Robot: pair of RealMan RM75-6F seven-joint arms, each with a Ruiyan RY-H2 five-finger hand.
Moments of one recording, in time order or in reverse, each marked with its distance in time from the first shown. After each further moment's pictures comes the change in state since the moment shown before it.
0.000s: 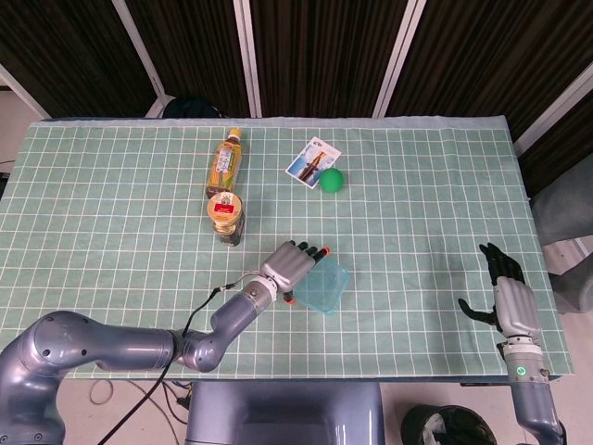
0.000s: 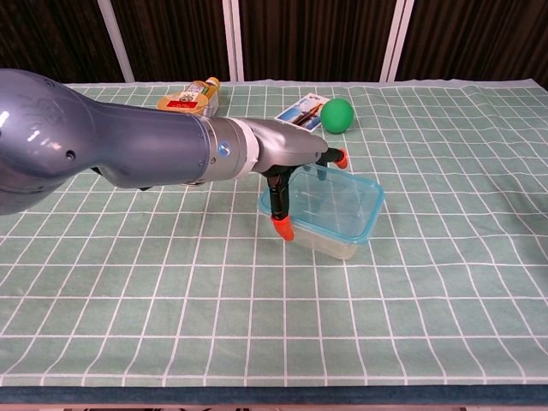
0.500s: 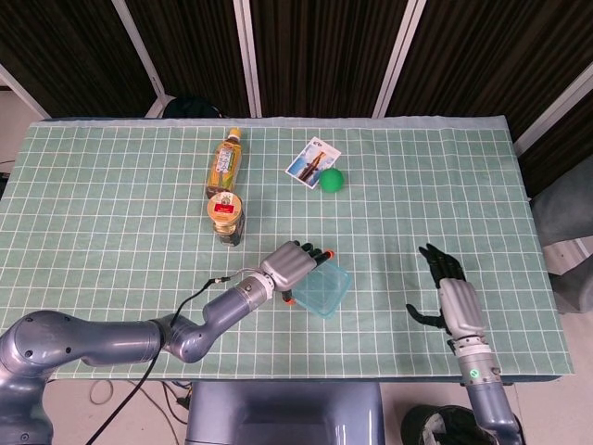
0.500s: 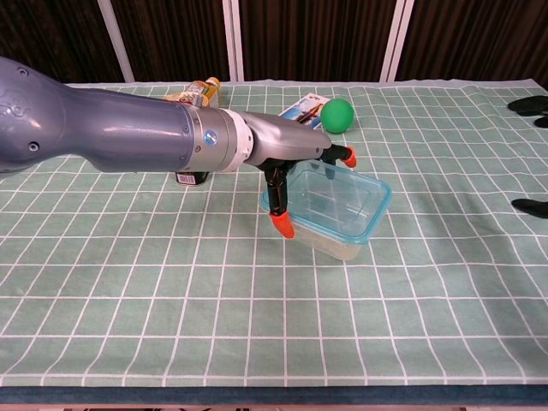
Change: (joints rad) left arm 0.039 0.041 -0.007 0.038 0.244 -0.124 -0.188; right arm 0.060 -0.108 -0.025 -0.145 -0.076 -0.006 -0.129
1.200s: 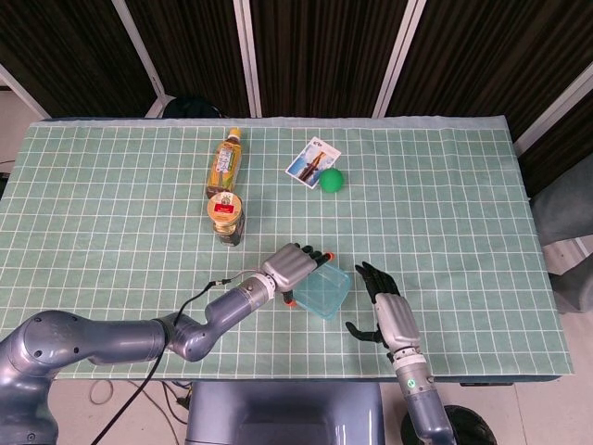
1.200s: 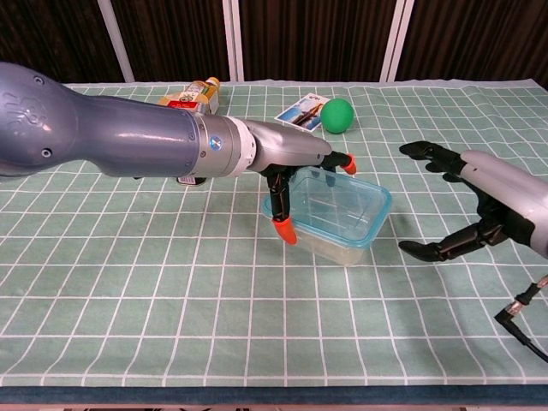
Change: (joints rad) left arm -0.025 -0.022 0.018 0.032 -0.030 -0.010 -0.056; right arm 0.043 -0.248 -0.016 -0.062 0.108 0.007 -0.200
